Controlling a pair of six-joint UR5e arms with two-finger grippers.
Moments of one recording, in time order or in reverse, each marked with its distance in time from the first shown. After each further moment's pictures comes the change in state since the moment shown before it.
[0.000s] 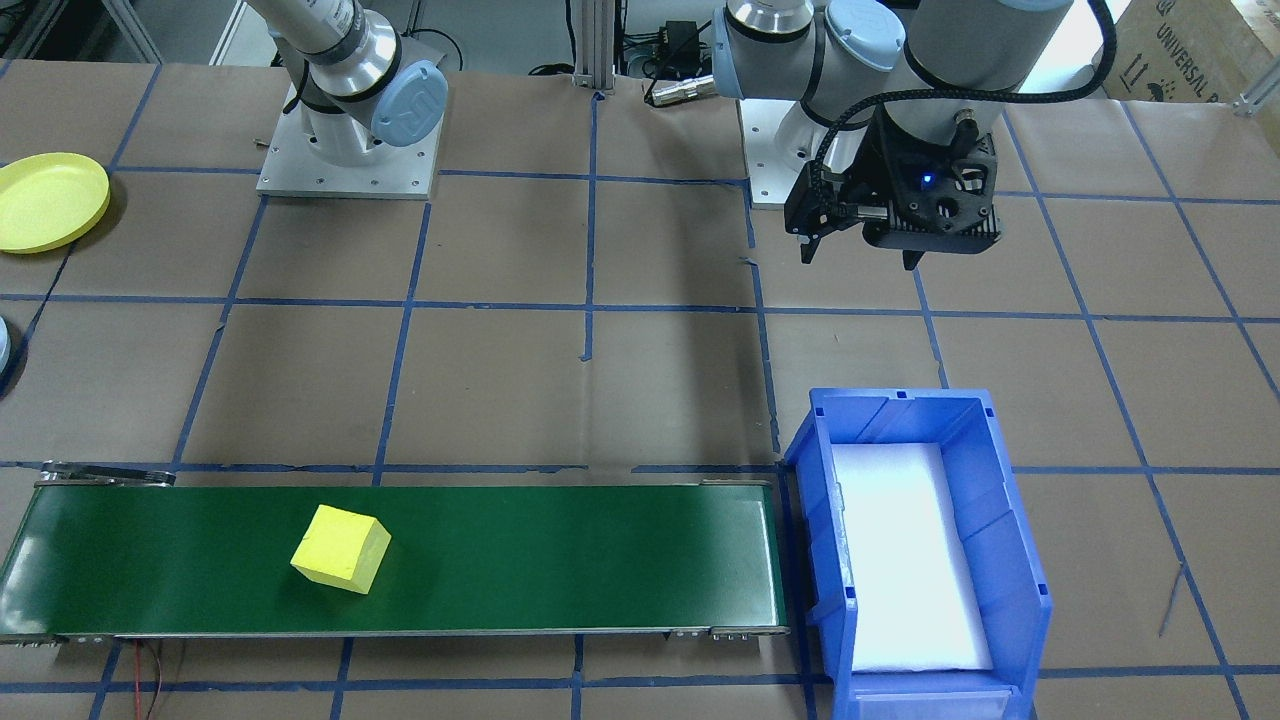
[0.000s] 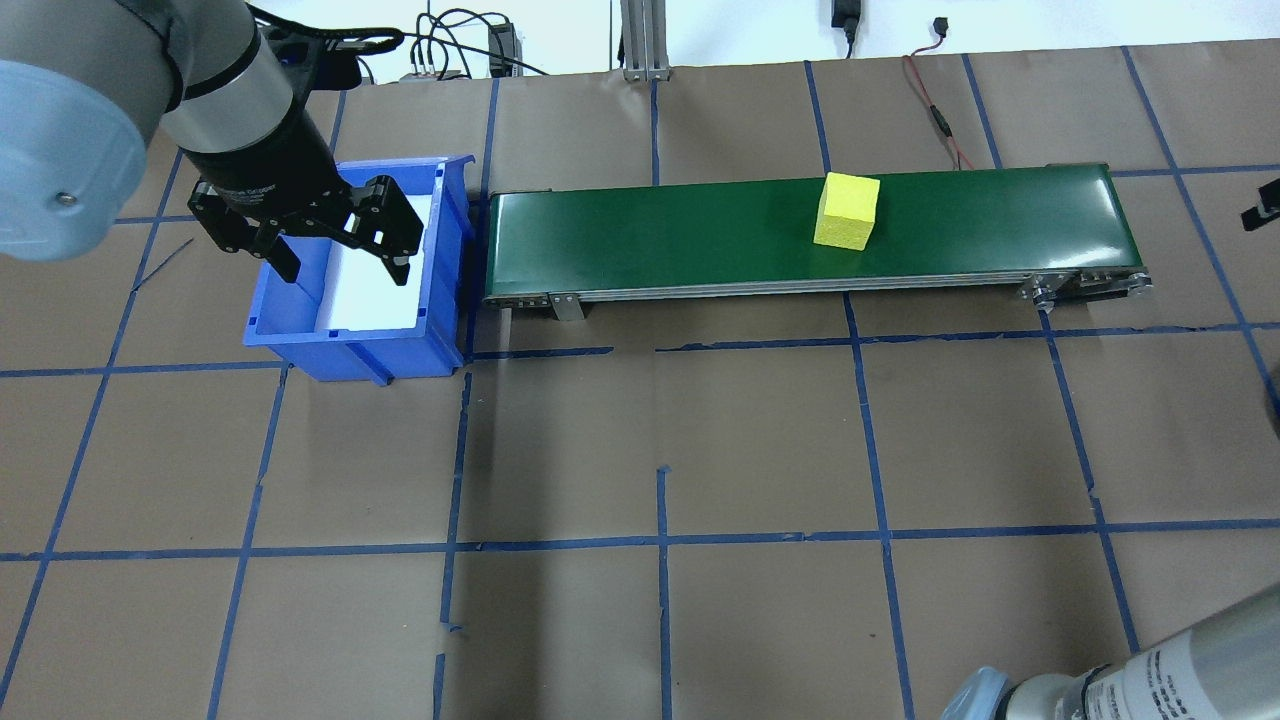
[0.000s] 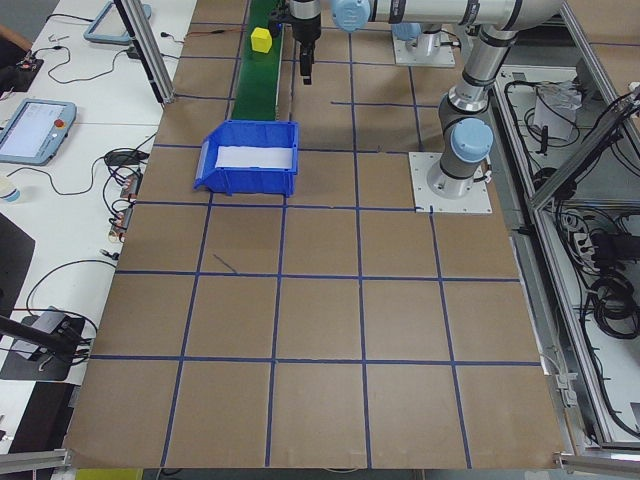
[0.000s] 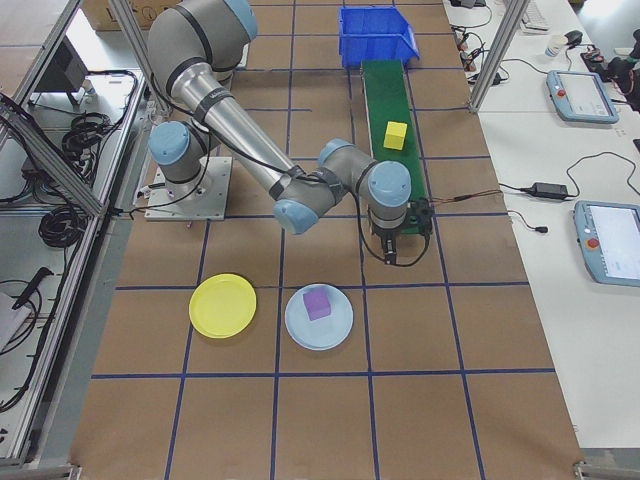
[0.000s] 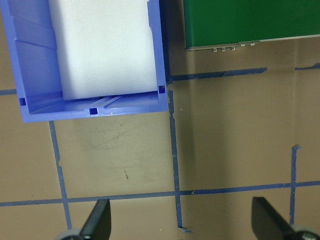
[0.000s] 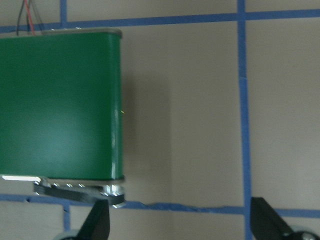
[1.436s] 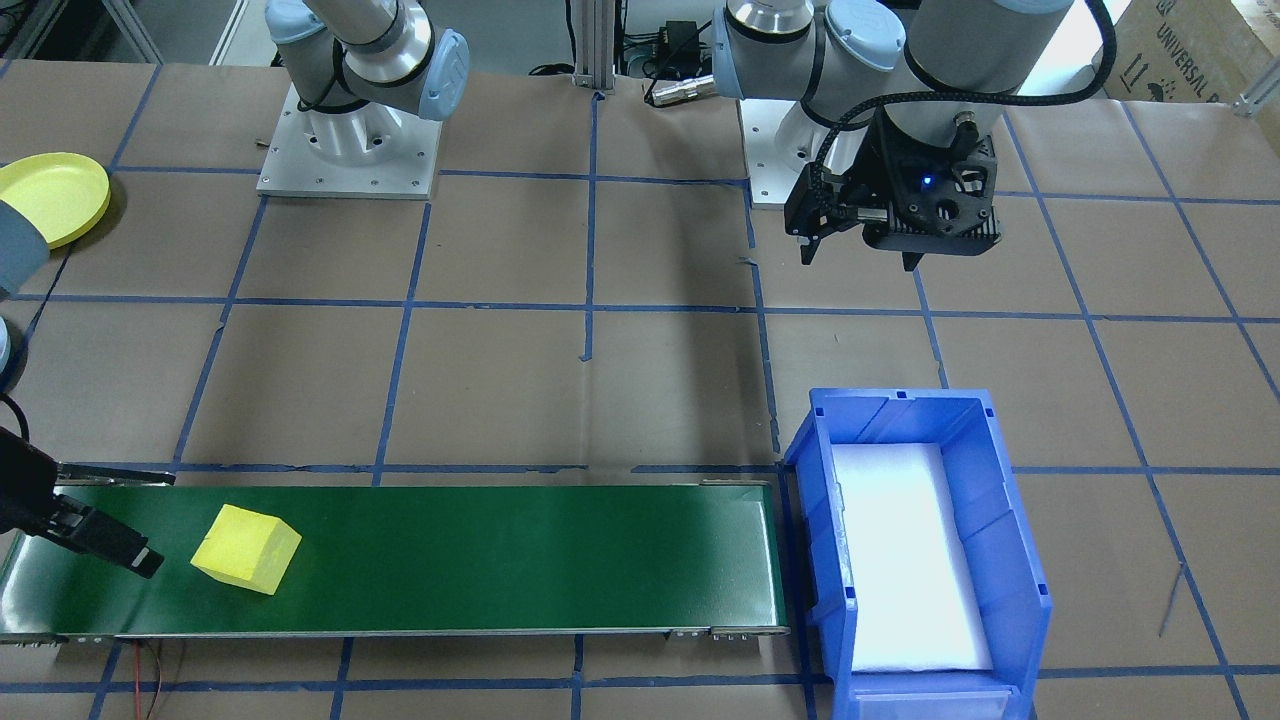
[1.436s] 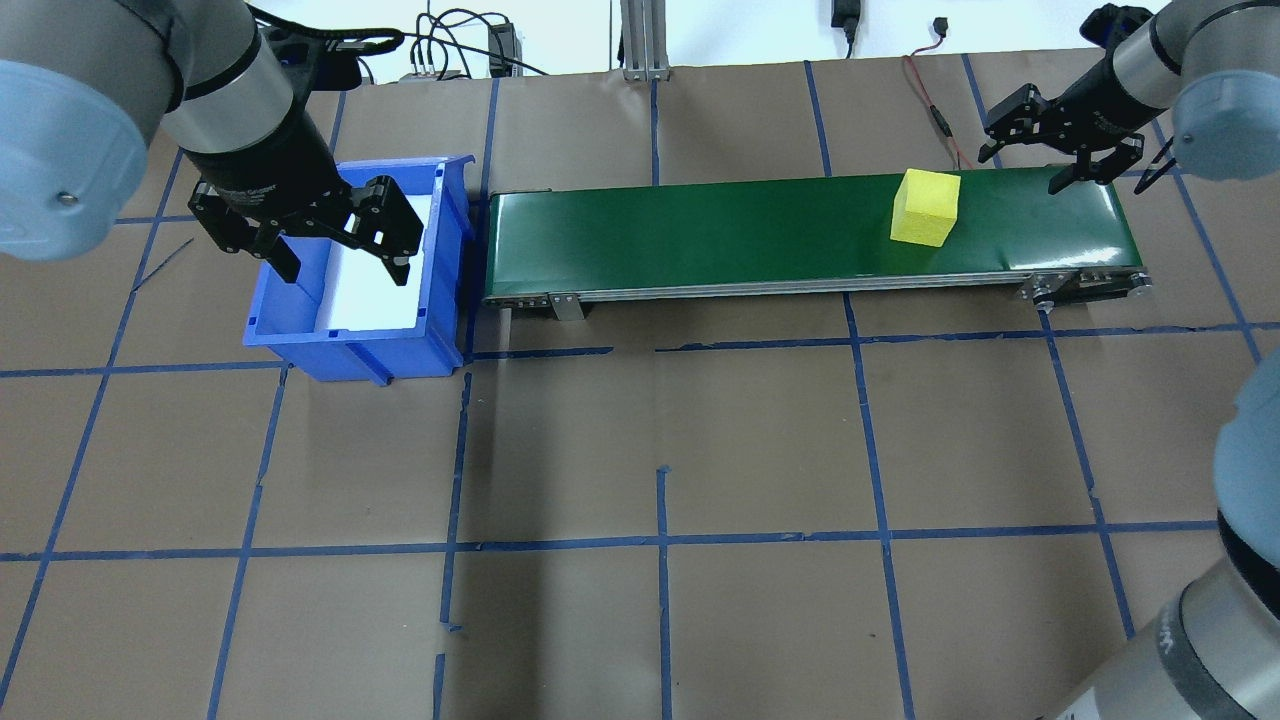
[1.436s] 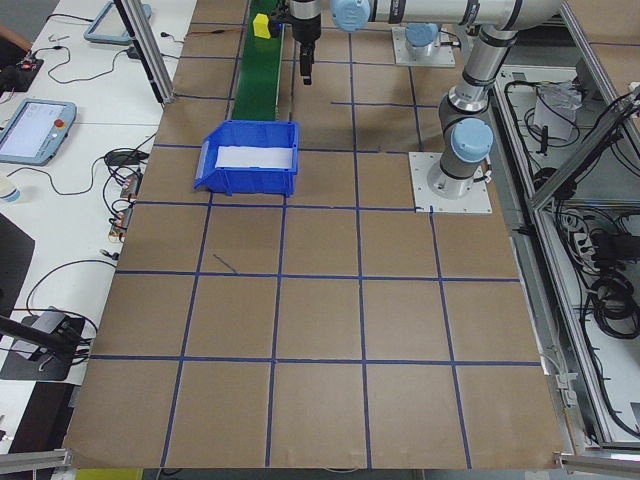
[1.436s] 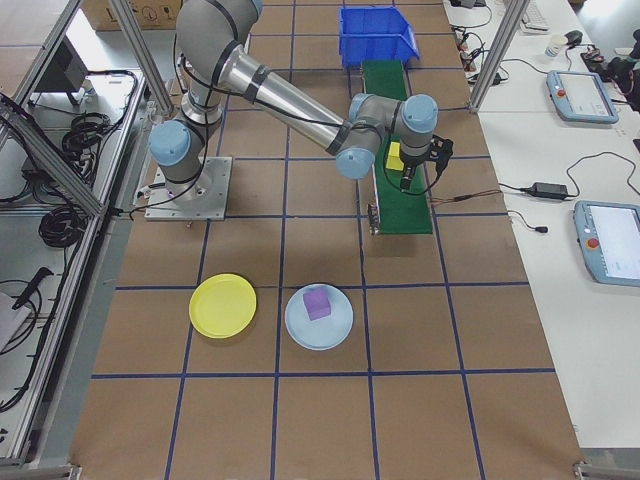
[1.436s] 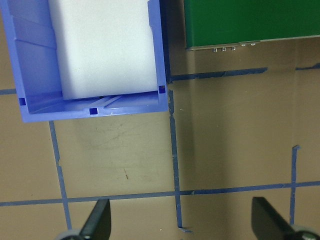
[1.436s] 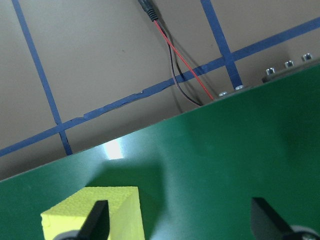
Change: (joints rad) left arm 0.000 -0.001 -0.001 0.000 0.000 0.000; right arm 0.323 0.052 0.001 -0.096 0.066 0.687
